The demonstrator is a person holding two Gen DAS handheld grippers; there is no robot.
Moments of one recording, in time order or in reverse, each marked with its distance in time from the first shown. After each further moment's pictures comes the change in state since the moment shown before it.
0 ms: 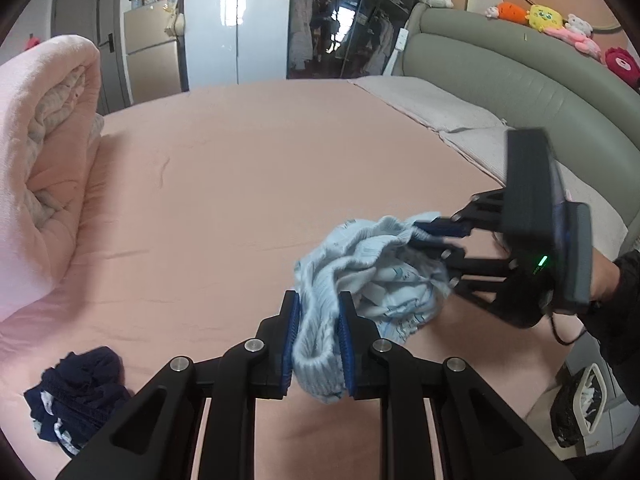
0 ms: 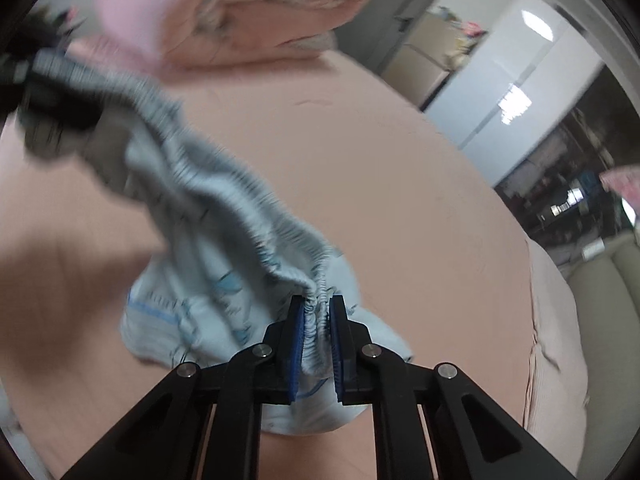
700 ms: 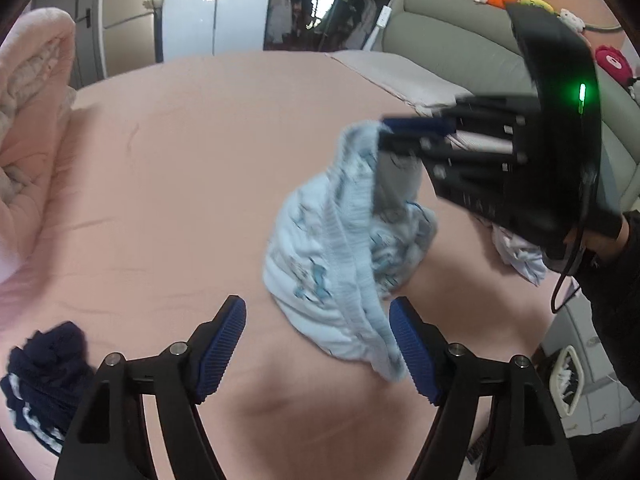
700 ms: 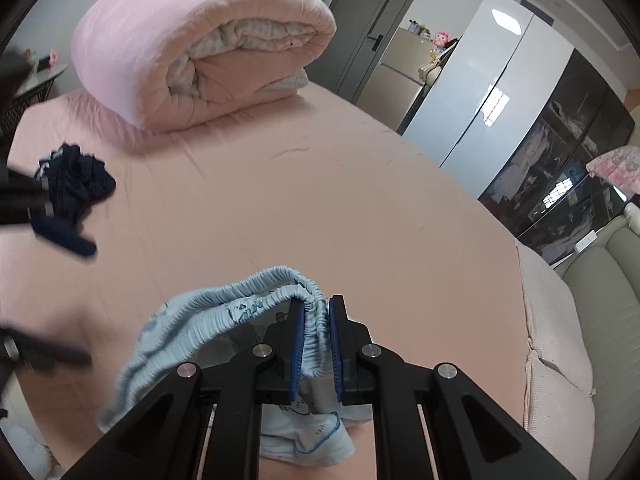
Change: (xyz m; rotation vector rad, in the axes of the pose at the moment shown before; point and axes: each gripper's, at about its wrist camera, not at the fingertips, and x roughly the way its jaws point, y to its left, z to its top) left arm 0.020 -0.004 -0.025 -0.012 0.133 -0.130; right arm -0.039 -0.015 0.038 0.082 -0.083 0.012
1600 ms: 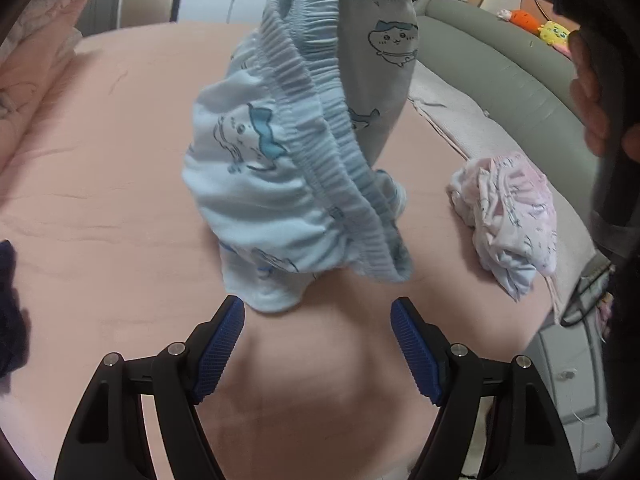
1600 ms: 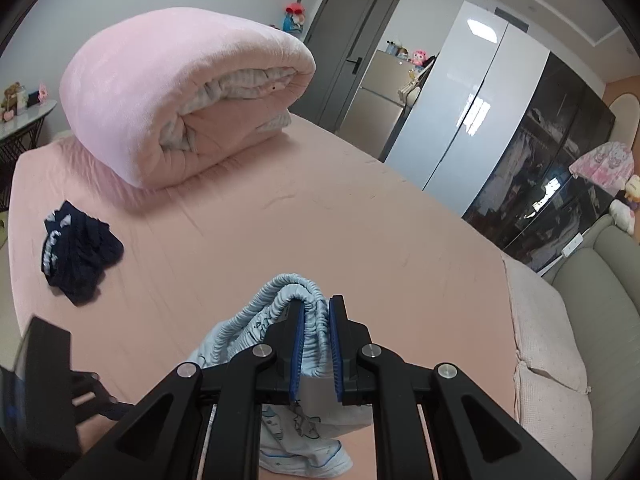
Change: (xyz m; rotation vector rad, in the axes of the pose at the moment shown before) left arm 0.027 -0.041 -0.031 -0.148 -0.017 -0.044; right arm -0.054 -0.002 0.050 0.069 -0.084 -0.039
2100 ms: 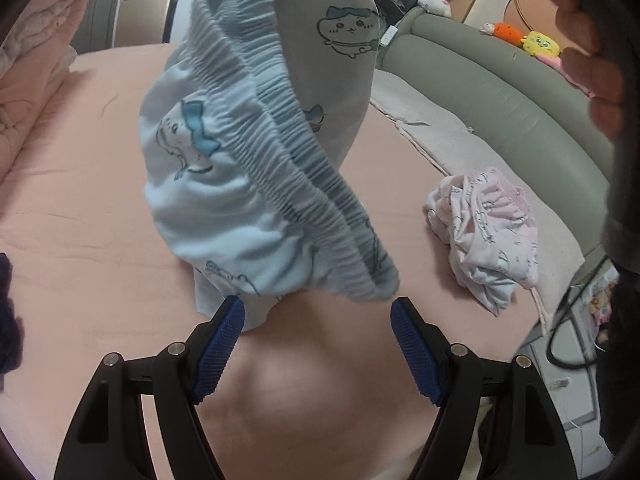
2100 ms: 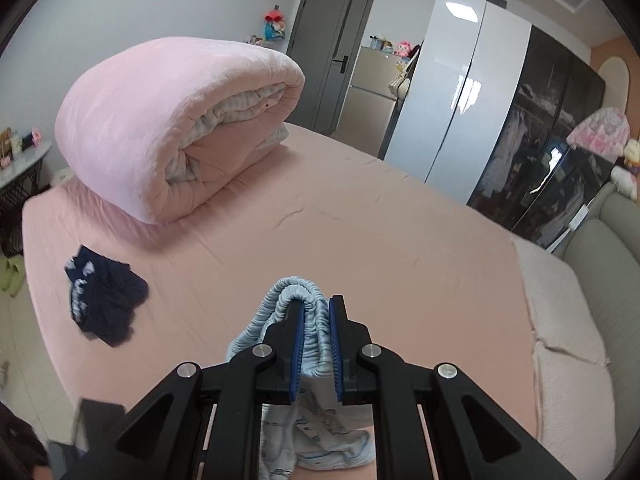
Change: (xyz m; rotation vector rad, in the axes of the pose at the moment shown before) left arm -0.007 -0.024 0.002 0.006 -0.063 -0.049; right arm -0.030 -0.001 0.023 0.116 -0.007 0.053
